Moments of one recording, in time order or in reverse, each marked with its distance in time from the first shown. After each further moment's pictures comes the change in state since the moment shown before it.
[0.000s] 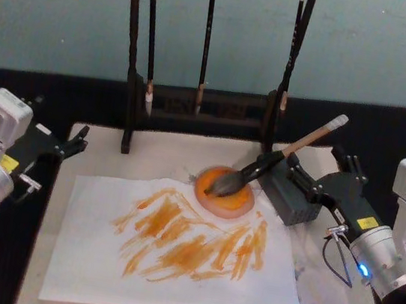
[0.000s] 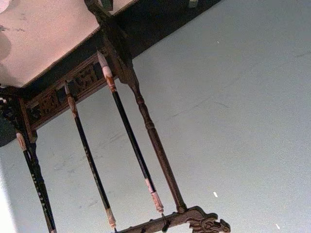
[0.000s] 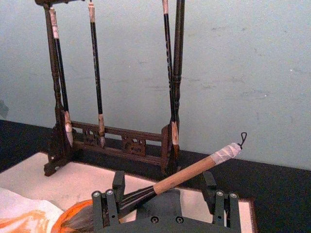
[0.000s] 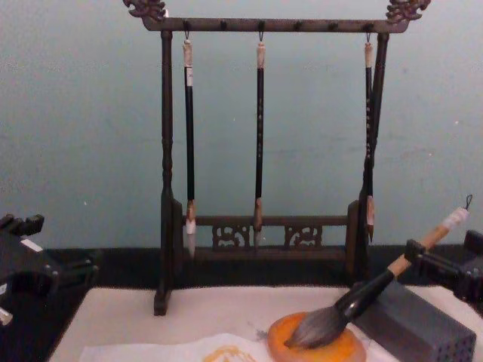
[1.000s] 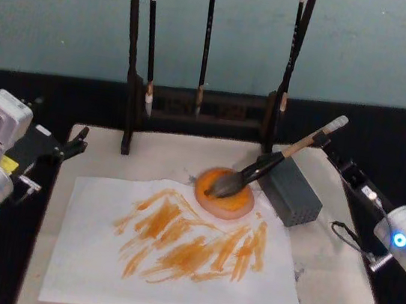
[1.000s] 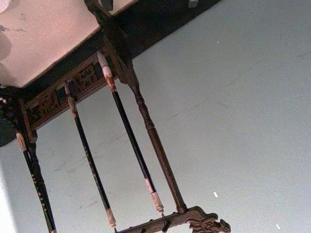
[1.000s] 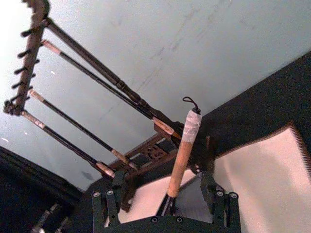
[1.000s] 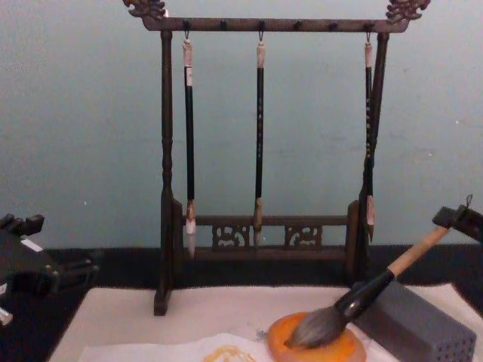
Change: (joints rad) left arm 0.000 0.000 0.000 0.000 0.000 0.000 0.000; right arm 0.078 -0.027 0.145 0.097 0.764 0.462 0.232
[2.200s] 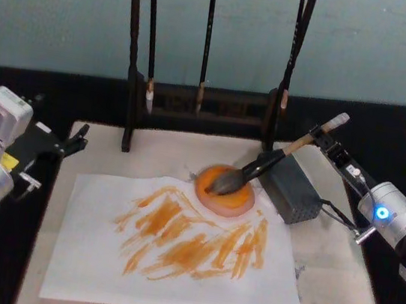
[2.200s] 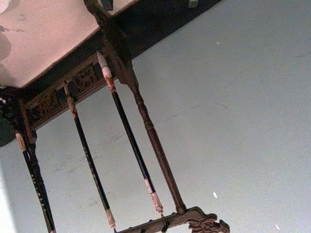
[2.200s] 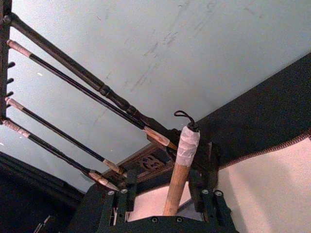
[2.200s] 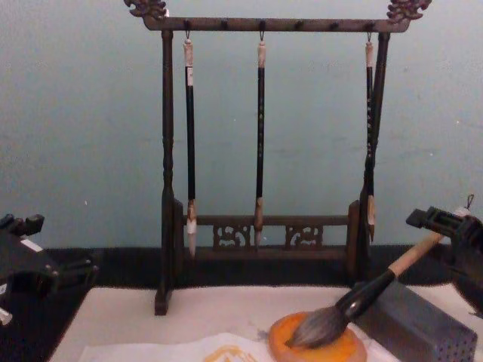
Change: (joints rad) left arm 0.000 0.000 0.000 0.000 0.000 0.000 0.000; right arm 0.150 -0.082 -0.008 0.197 -0.047 0.051 0.043
